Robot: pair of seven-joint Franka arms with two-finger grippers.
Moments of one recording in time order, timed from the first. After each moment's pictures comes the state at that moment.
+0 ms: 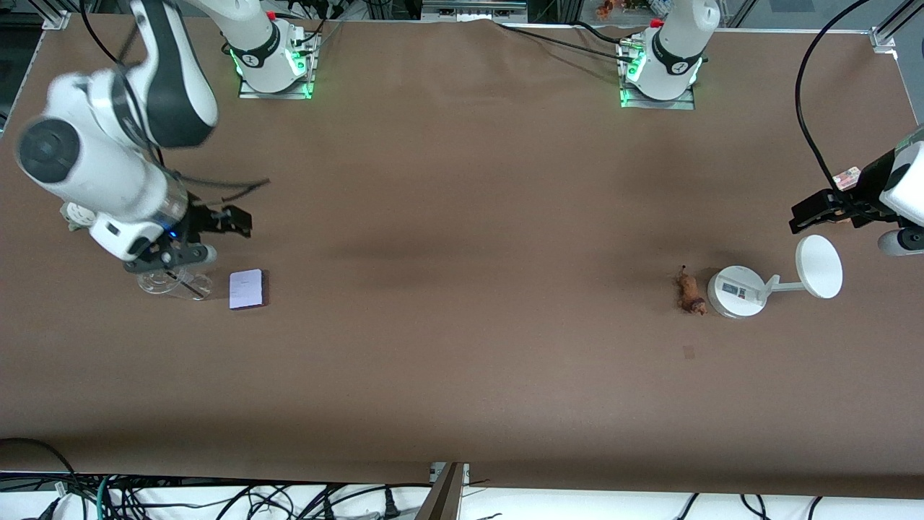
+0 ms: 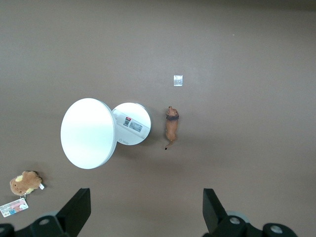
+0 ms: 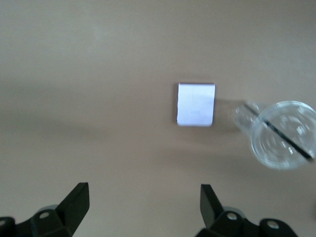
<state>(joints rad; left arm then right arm) -0.05 0.13 0.09 -1.54 0.01 1.66 -0.09 0.35 0.15 -0.21 -1.77 0.07 1.81 -0.03</state>
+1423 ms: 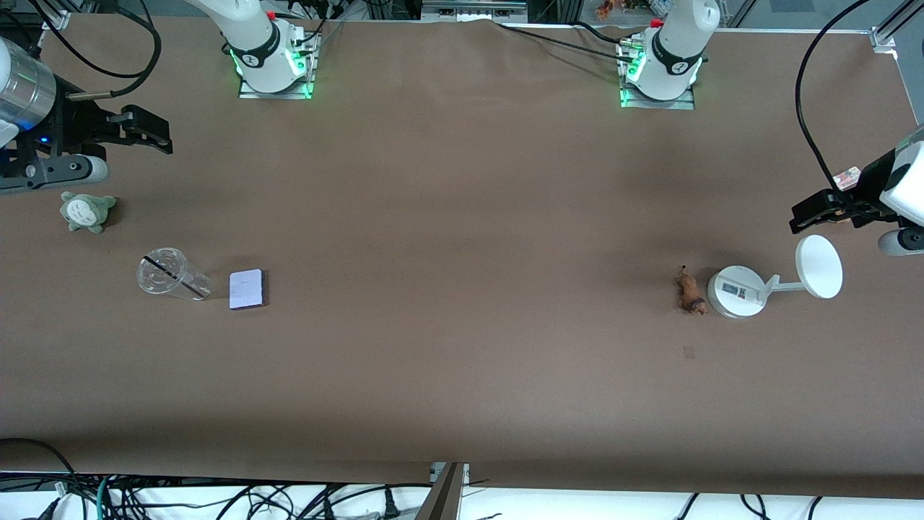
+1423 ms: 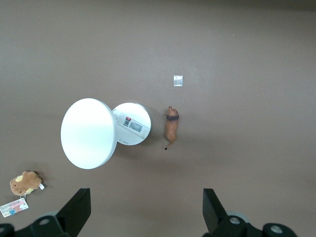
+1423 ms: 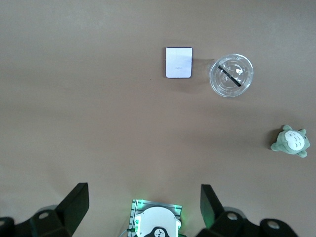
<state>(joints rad) -0.05 0.13 0.09 -1.54 0.01 1.66 -0.09 0.34 0.17 -0.24 -1.29 0.04 1.25 -0.03</state>
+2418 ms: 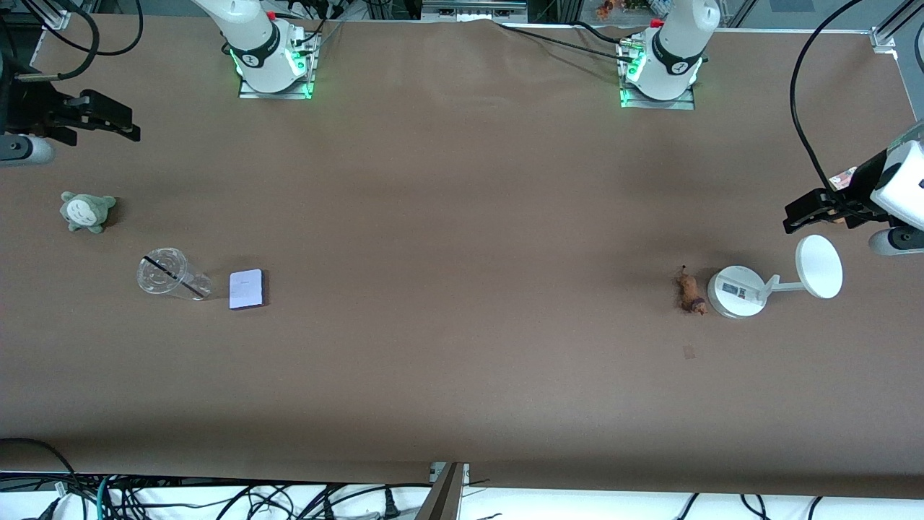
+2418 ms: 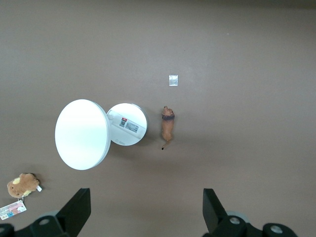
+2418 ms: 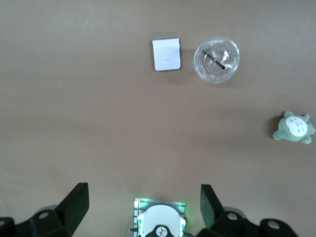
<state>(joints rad) -0.06 0.13 0.07 -1.54 0.01 1.66 -0.09 0.04 0.03 -0.01 -1.48 0.04 1.31 -0.03</state>
